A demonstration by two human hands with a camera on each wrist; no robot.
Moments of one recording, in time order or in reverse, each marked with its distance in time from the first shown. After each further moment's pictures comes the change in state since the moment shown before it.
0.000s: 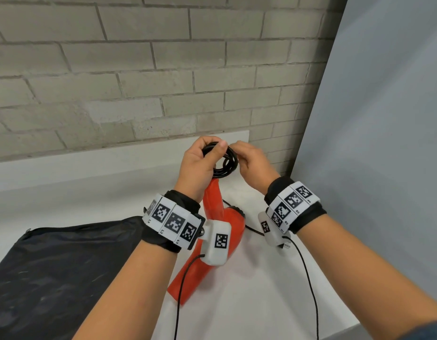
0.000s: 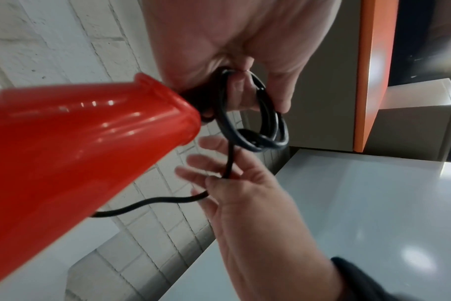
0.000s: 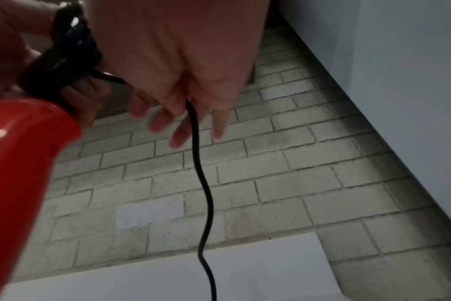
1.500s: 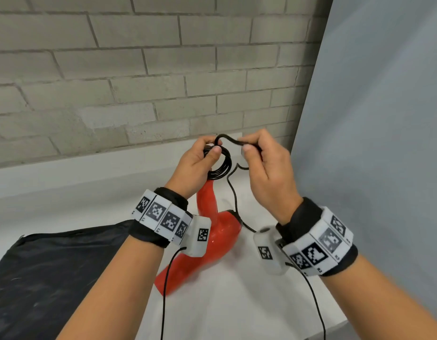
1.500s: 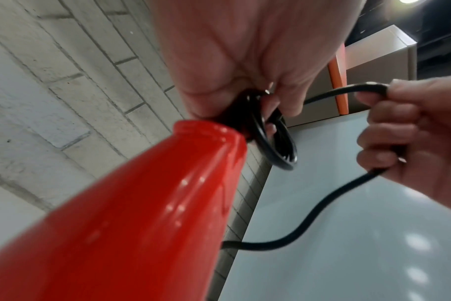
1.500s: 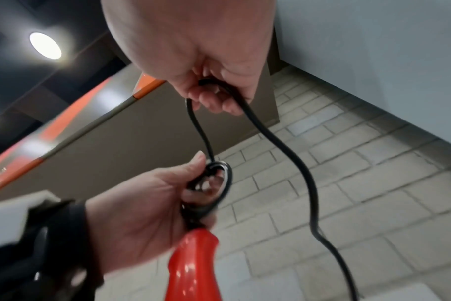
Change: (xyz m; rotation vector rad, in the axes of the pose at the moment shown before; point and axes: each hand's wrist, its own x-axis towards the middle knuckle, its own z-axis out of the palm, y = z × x) left_hand 0.011 -0.006 -0.006 0.325 -0.252 0.106; right_hand -0.049 -0.059 -0.036 0.117 0.404 -0.150
